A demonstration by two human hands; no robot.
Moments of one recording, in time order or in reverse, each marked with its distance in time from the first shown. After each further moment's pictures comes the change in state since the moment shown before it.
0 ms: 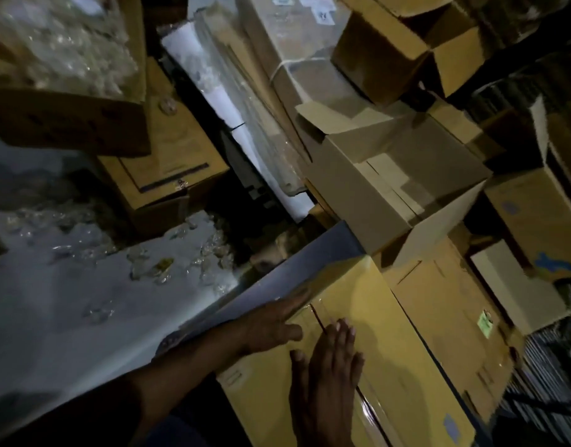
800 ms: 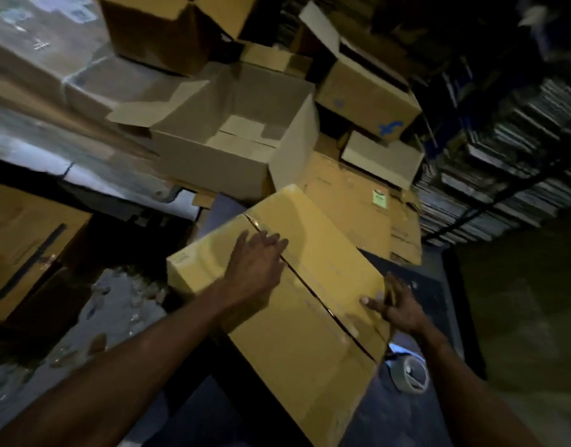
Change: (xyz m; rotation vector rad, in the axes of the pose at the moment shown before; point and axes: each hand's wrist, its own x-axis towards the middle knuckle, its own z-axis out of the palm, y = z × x) left_hand 0.105 0.112 0.107 1.084 0.065 0.500; right_hand -0.055 0.327 -0.036 0.505 -0.167 0.717
